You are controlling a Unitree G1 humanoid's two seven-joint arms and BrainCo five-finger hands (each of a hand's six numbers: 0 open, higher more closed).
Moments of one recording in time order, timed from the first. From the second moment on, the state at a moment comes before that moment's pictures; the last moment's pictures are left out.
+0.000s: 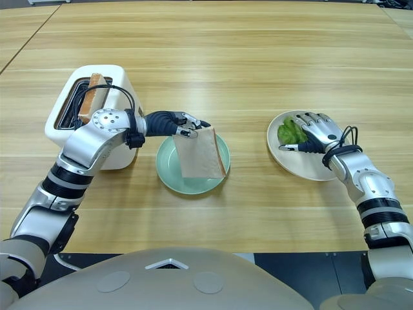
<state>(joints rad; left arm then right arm) -0.50 0.50 -0.39 -0.11 -0.23 0.72 -0.77 -0.19 -0.87 0.20 0.49 -0.98 -0.28 -0.08</state>
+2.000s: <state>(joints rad) -0.57 0.78 -0.10 -0.18 0.34 0.33 -0.54 -0.10 -0.48 0.49 -0.06 -0.91 -0.42 0.01</state>
